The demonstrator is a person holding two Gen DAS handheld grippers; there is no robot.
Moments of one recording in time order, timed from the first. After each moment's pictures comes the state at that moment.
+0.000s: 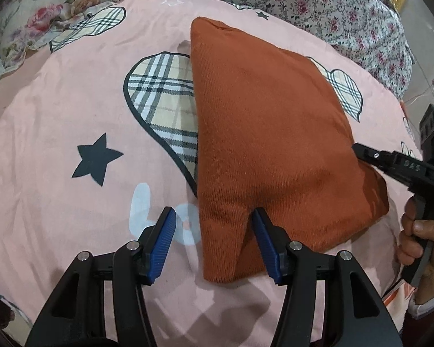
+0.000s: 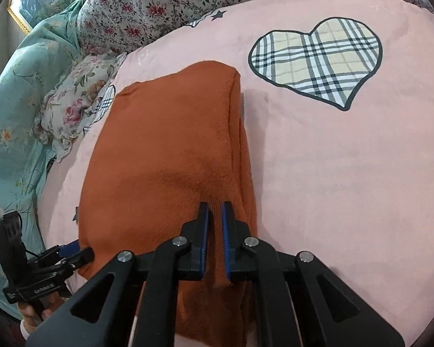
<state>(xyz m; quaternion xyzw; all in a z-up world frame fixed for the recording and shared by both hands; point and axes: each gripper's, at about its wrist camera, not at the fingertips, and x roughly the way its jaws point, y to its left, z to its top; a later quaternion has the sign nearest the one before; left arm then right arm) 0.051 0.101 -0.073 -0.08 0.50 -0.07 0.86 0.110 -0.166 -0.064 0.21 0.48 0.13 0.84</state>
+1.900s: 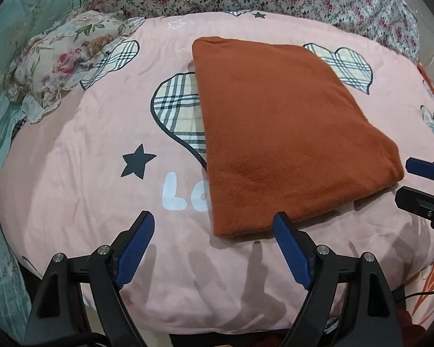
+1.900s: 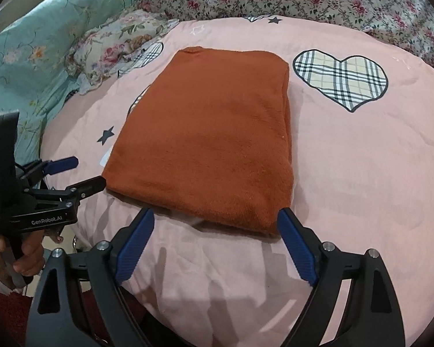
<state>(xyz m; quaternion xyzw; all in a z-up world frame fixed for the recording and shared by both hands) 0.012 0.076 -0.039 0.05 0.49 0.00 0.87 0.023 -0.114 -0.021 0.07 0.49 0.17 0.85</state>
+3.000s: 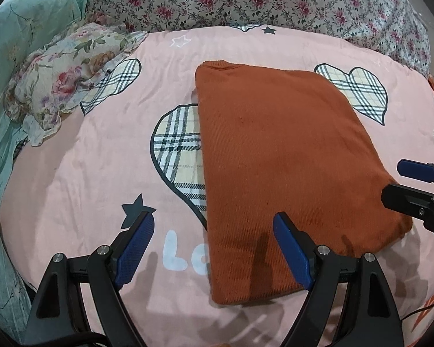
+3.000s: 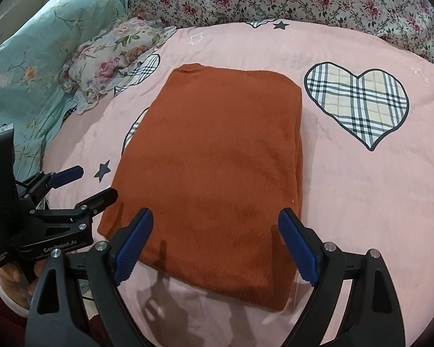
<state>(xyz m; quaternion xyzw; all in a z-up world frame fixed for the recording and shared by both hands) 0.060 0.066 -0.025 0.05 0.47 0.03 0.88 0.090 -0.114 -0.014 0.09 0.49 0.18 0.85</state>
